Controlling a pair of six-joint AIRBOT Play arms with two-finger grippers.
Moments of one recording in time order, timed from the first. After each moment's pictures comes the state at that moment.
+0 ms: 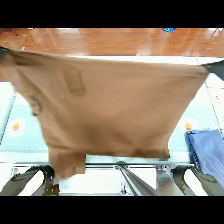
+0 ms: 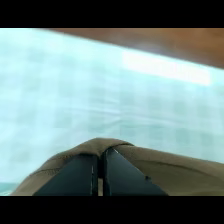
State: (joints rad) left arm 0.18 -0.99 1.34 1.16 -1.09 -1.54; right arm -0.36 -0.92 1.18 -0.78 1.25 1.26
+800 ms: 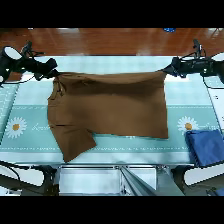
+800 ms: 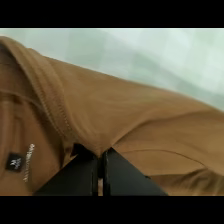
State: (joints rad) left arm 0.15 -1.70 1.52 1.08 -1.05 -1.62; right arm -0.25 -1.73 1.49 -0.69 1.12 1.23
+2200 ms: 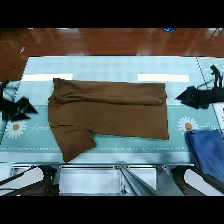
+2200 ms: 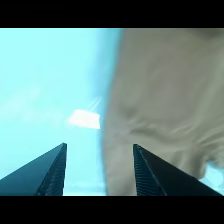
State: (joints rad) left arm 0.55 -1.26 0.94 1.23 -1.42 -1.42; right arm -0.38 -1.09 0.85 -0.93 1.20 1.34
